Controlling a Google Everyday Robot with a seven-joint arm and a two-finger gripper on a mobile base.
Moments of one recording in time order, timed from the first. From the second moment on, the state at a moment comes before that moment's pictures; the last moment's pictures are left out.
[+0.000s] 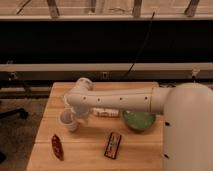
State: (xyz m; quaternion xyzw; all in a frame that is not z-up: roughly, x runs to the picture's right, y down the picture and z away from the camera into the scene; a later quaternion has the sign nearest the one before) arm -0.130 0.175 0.781 -0.20 -0.27 -0.59 0.73
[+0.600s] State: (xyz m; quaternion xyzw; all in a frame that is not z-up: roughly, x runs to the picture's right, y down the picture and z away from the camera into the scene) arm -0.125 0.164 0.770 -0.17 -0.31 -0.58 0.73
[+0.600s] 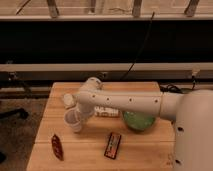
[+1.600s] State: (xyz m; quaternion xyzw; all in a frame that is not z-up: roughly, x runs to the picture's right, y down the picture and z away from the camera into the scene) arm -0.116 0.133 0.754 -0.17 -0.31 -0.59 0.73
